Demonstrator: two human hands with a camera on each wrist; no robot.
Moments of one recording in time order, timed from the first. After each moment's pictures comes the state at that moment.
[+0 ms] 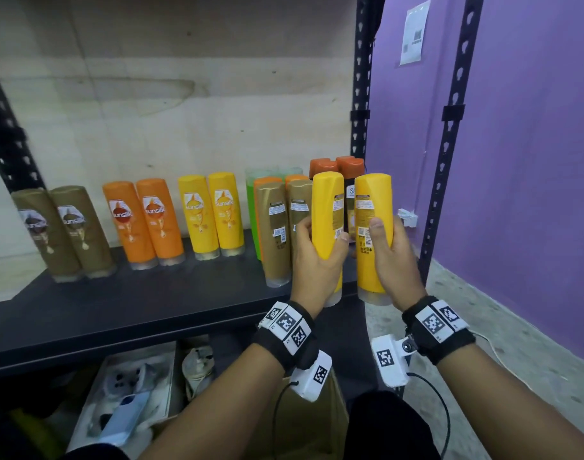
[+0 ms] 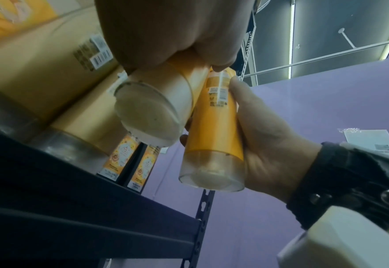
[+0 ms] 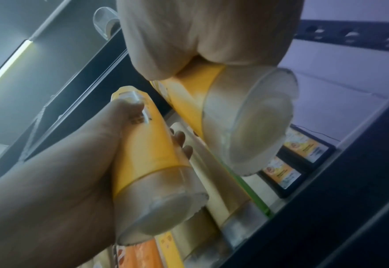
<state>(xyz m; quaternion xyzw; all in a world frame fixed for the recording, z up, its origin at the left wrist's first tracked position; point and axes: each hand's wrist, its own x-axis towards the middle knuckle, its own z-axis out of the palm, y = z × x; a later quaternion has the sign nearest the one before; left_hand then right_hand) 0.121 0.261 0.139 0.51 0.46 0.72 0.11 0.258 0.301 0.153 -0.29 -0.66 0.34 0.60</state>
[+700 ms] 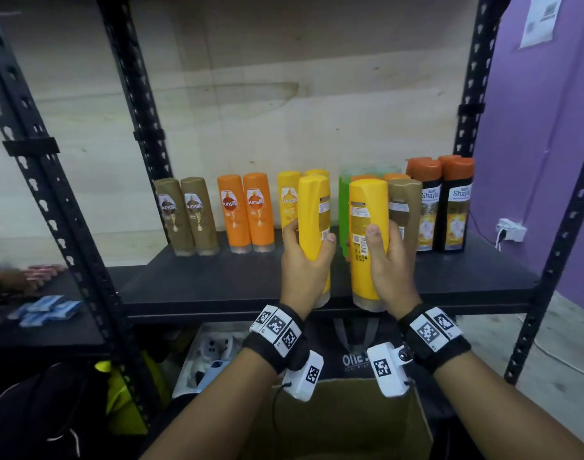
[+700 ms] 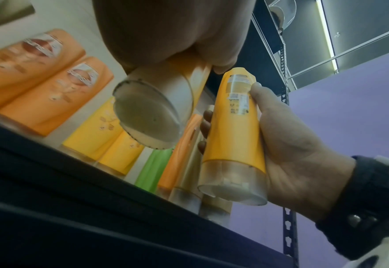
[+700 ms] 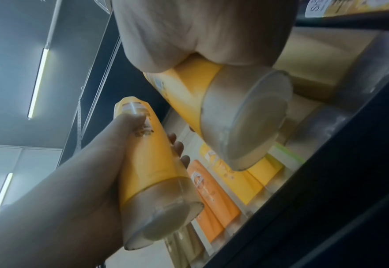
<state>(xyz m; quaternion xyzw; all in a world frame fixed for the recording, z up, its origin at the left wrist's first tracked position) -0.013 0.169 0.141 0.43 0.53 0.73 0.00 0.113 0.248 0.146 -0.15 -0.66 0.46 0.57</state>
